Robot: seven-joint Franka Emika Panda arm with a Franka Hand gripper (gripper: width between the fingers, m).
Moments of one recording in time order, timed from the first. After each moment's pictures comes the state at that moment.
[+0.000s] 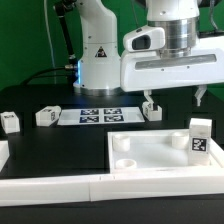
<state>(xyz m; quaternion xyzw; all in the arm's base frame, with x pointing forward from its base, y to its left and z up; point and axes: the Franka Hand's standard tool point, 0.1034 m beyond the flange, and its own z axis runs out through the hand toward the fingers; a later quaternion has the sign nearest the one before) 0.482 0.115 0.069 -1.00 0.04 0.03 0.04</state>
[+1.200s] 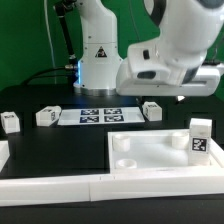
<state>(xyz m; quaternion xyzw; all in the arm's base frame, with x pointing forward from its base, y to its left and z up) 0.397 0.099 0.049 -0.93 -0.01 0.37 -0.04</state>
